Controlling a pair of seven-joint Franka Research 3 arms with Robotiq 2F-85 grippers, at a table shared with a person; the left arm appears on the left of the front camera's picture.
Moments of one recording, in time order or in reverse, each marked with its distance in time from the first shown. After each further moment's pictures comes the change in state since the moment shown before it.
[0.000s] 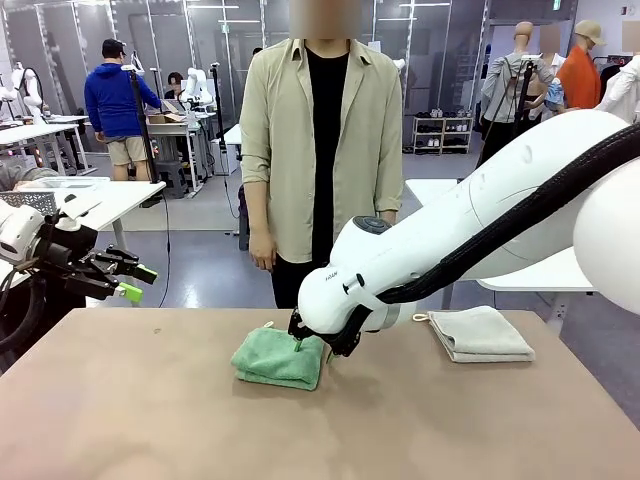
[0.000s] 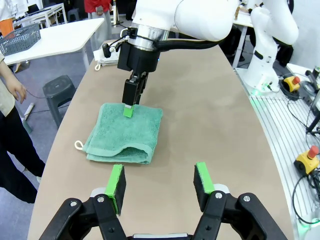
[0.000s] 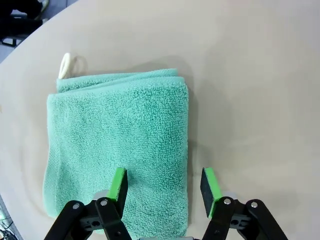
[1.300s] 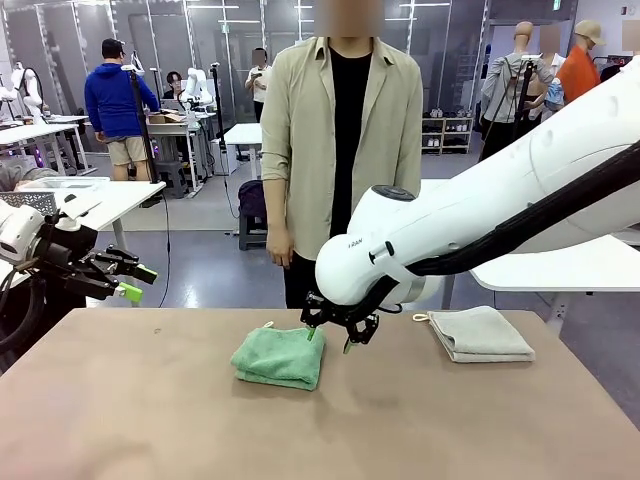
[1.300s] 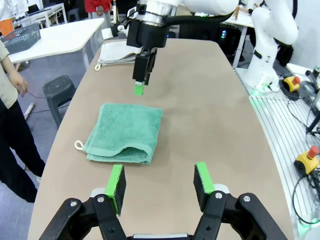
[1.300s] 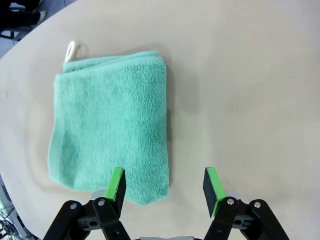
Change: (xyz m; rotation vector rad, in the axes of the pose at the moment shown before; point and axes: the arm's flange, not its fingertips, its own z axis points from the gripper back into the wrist) left arm 0.000 0.000 0.000 0.000 0.000 0.000; right arm -0.002 -0.012 0.054 -0.024 0.042 0.011
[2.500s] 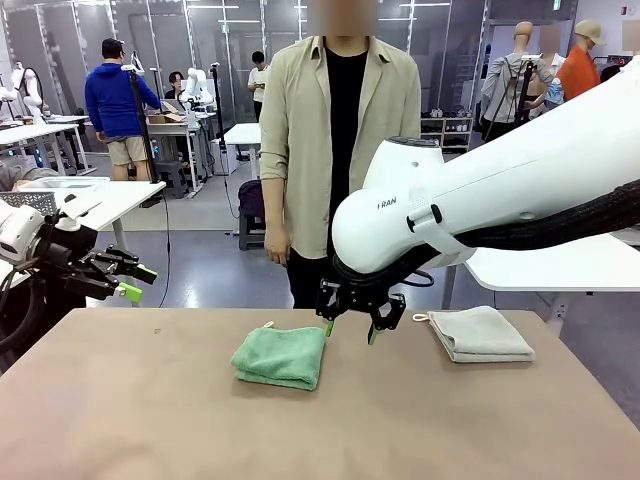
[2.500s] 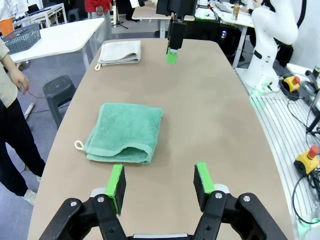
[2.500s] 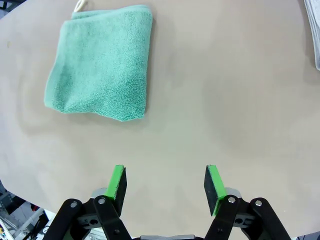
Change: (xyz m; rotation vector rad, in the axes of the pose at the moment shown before) left arm 0.000 0.000 0.000 0.000 0.000 0.000; right arm -0.049 -0.008 0.097 -0.095 0.053 0.135
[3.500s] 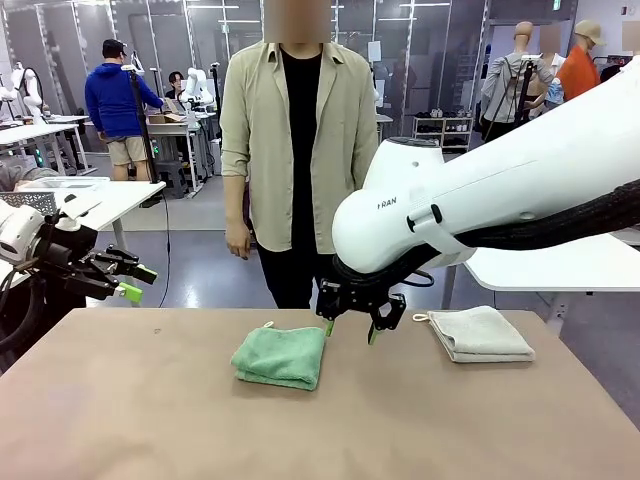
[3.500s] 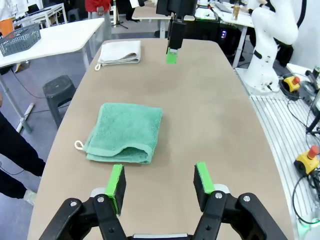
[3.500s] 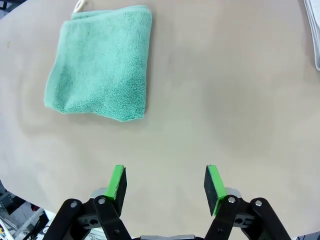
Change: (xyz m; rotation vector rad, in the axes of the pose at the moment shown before) left arm 0.000 0.000 0.000 0.000 0.000 0.000; right arm 0.000 0.000 0.000 0.000 0.000 -0.001
